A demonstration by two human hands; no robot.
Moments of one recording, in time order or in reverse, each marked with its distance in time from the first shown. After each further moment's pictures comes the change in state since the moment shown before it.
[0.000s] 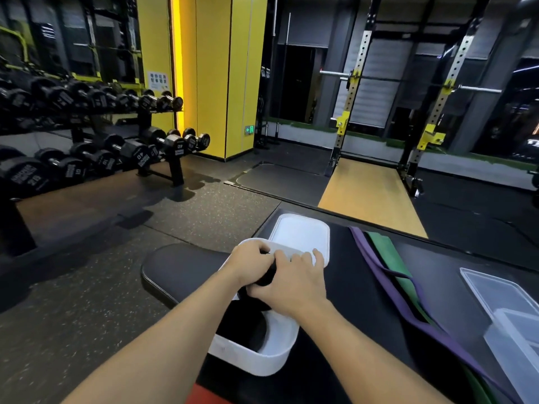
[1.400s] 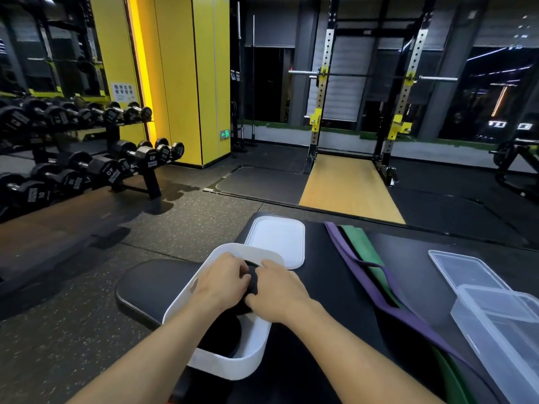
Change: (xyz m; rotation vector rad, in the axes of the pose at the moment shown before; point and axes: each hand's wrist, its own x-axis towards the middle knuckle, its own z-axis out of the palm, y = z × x) left_hand -0.007 -0.004 0.016 0.409 0.000 0.172; right_hand -0.011 0.021 -0.020 0.157 -0.242 -0.037
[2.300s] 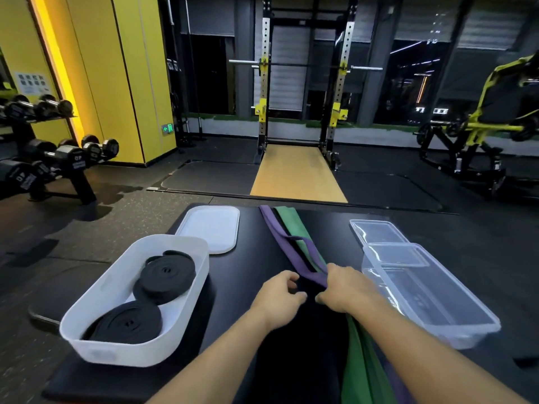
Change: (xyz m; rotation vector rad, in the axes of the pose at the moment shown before) left_hand -0.052 0.211 0.119 -0.505 -0.359 0.035; right_hand -0.129 0.214 -0.031 -0.148 0.002 0.633
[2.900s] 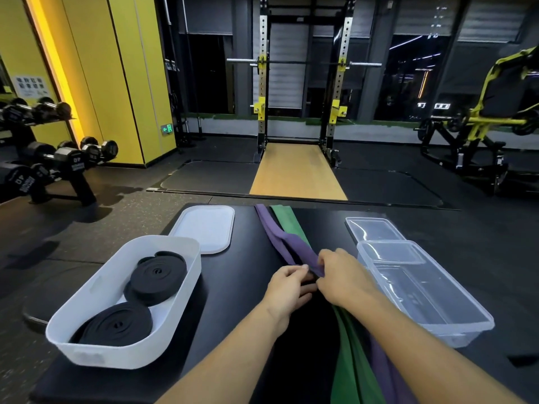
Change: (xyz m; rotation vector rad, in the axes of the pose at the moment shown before) left_hand 0.012 0.031 0.035 -0.895 -0.004 -0.188; right_hand -0.005 0.008 -0.012 0.186 0.189 -0.109
